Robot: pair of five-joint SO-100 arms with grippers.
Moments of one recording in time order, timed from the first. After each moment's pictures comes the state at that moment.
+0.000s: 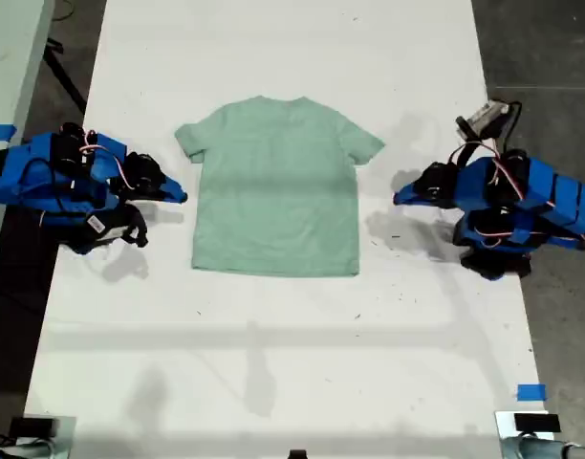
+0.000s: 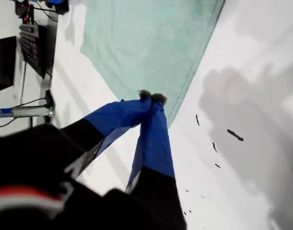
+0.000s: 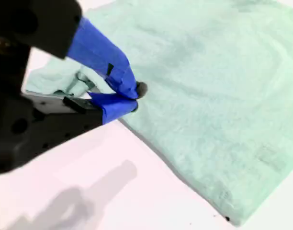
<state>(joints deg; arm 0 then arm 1) -14.0 164.3 147.4 71.8 0.4 16.1 172.0 149.2 66.0 -3.2</state>
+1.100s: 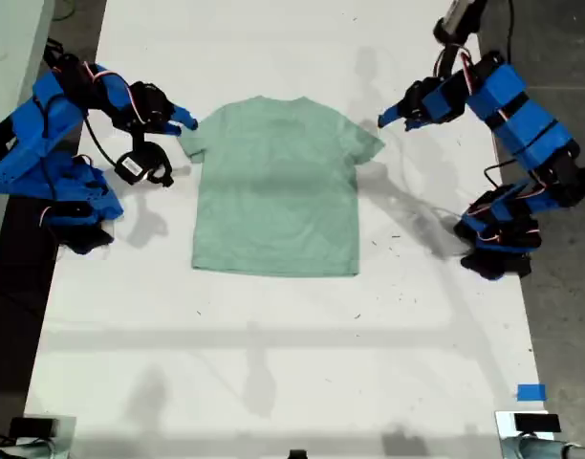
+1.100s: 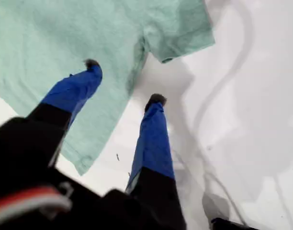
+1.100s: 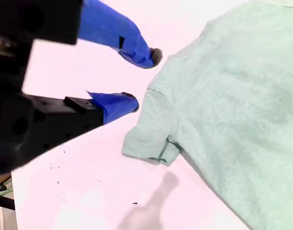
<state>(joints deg) -40.1 130.1 109.6 82.5 23.6 46.7 115.2 97.7 80.2 -45.7</state>
